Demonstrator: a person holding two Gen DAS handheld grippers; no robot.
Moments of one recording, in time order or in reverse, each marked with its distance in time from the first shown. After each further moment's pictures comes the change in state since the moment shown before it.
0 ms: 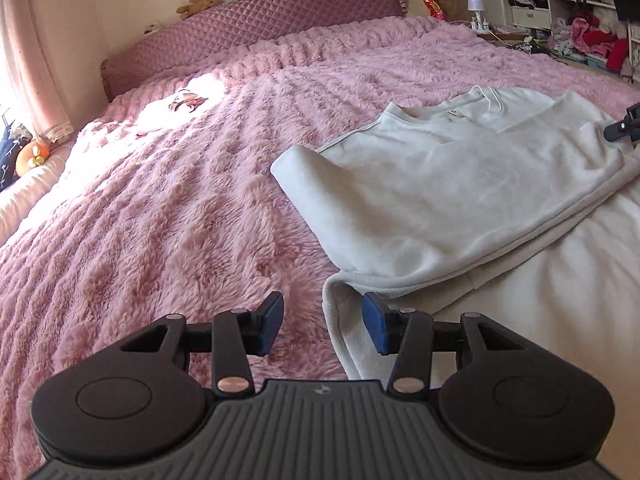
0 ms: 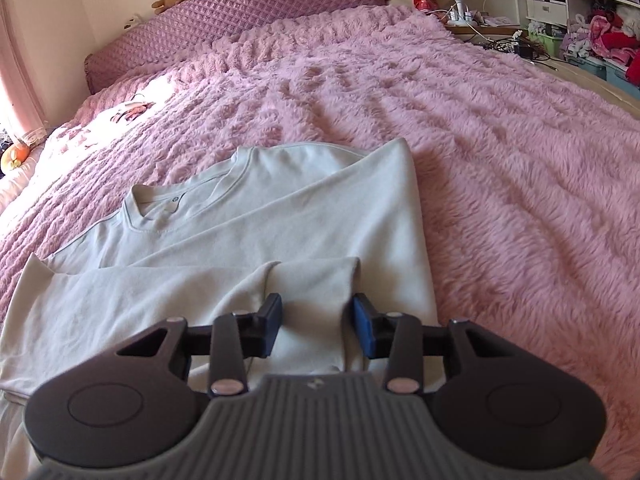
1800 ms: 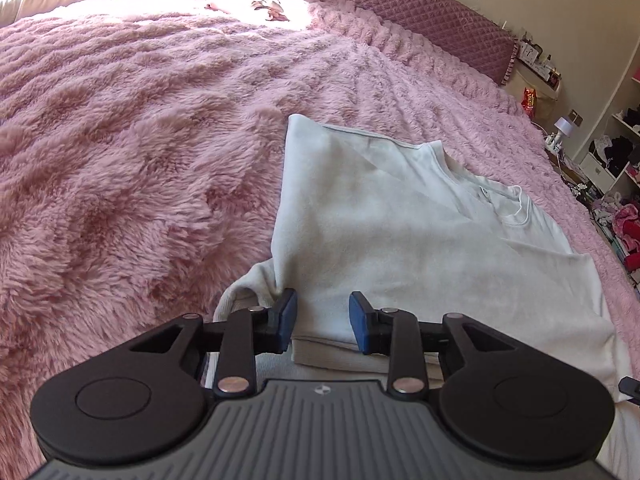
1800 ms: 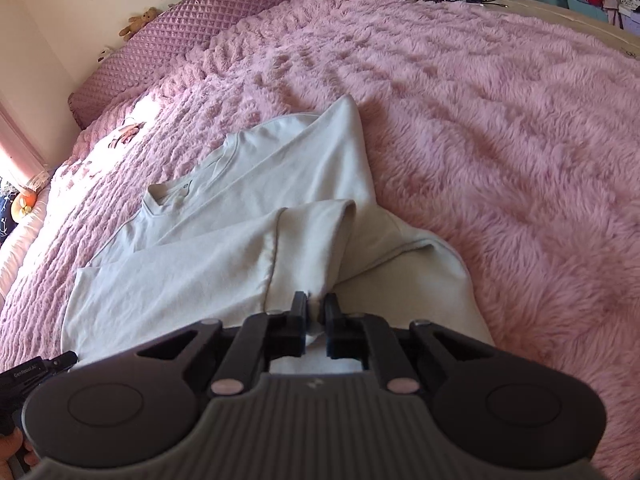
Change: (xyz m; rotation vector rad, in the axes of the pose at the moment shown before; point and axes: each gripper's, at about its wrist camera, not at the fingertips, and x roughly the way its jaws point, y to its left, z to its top) left arm 0.030 0.010 -0.006 -0.712 0.077 -0.143; right arm -0.080 -0.031 -0.055 0.223 0.071 0.042
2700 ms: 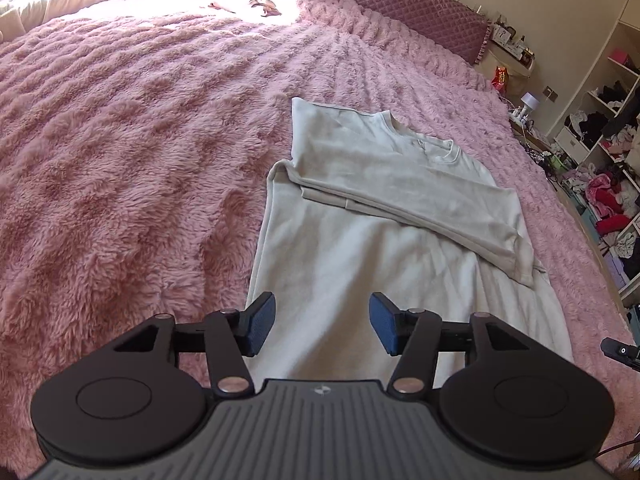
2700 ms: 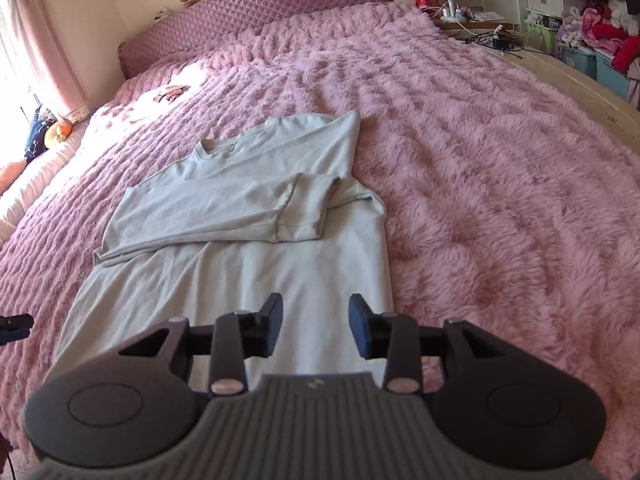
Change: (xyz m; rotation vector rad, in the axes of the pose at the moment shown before) left arm -0.213 -0.004 -0.076 0.039 0.079 -0.014; right arm -0.183 -0.027 -0.064 -0.254 0.003 0.011
